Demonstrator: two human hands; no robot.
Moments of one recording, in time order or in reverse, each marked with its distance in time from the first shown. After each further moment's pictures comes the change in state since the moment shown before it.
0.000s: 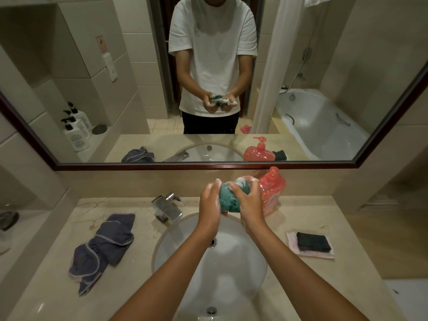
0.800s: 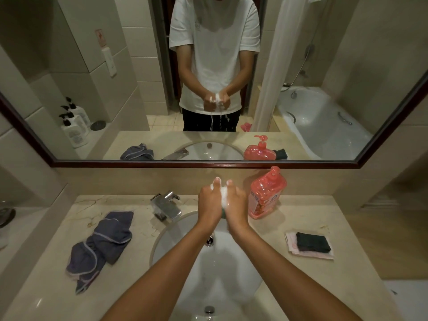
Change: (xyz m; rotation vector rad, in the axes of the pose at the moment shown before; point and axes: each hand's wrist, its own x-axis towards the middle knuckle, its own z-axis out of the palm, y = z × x) left_hand 0.021 0.003 0.003 0.438 0.149 0.031; right_hand 0.002 0.013 0.038 -0.138 0.102 0.088
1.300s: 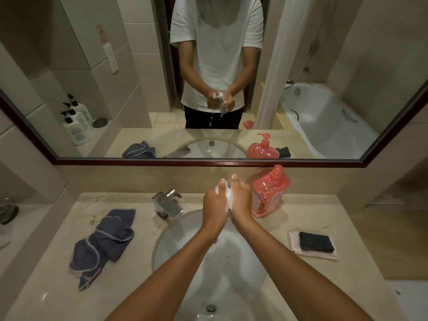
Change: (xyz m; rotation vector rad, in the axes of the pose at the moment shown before) left_hand -0.007 -0.005 0.005 -0.044 -0.015 0.061; right_hand 0.018 -0.002 0.002 0.008 0.012 -0.016
